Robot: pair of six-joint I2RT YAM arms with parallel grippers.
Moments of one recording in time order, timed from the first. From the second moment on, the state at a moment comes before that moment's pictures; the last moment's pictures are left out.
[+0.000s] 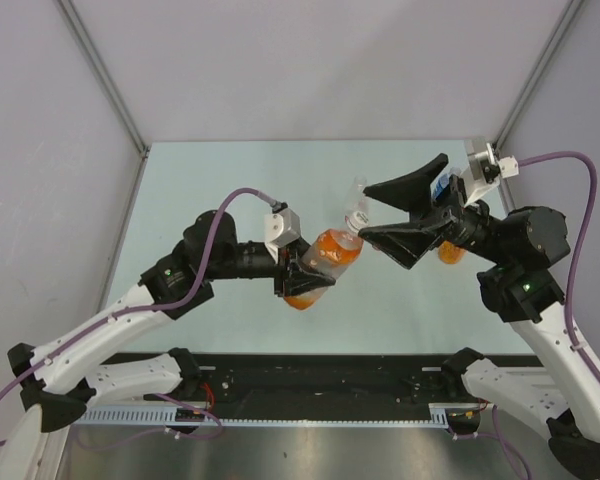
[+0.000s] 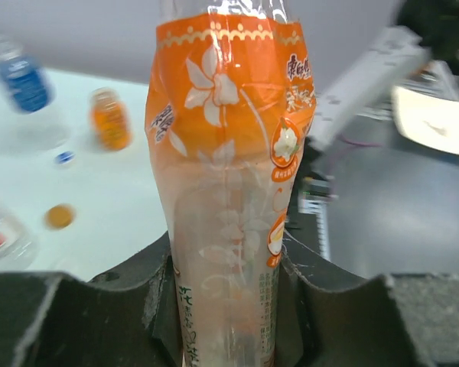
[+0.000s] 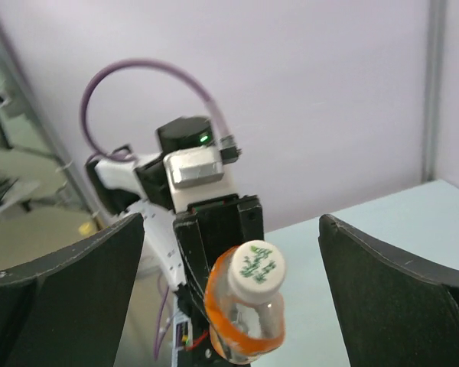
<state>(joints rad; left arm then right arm) -0.93 1.00 1.11 -0.20 0.63 -0.09 0.56 0.85 1.18 0.20 -0.75 0.59</state>
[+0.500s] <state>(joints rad) -1.10 0.89 0.97 -0.15 -0.16 0.06 0.74 0.88 1.21 -0.06 -0.14 0.66</state>
